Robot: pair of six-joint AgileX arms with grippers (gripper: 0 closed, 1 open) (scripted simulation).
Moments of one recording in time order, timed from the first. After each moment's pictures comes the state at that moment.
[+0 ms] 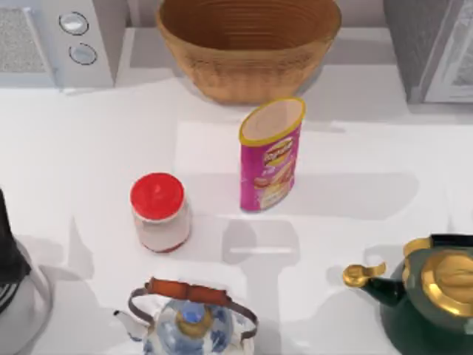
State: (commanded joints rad) left arm 0.00 0.00 0.00 0.00 0.00 0.00; right arm 0.00 0.00 0.00 0.00 0.00 0.00
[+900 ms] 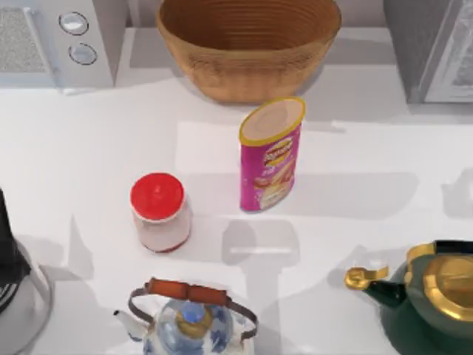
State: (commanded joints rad) left arm 0.00 0.00 0.00 0.00 0.00 0.00; right arm -0.19 0.87 0.53 -0.12 -0.11 -0.09
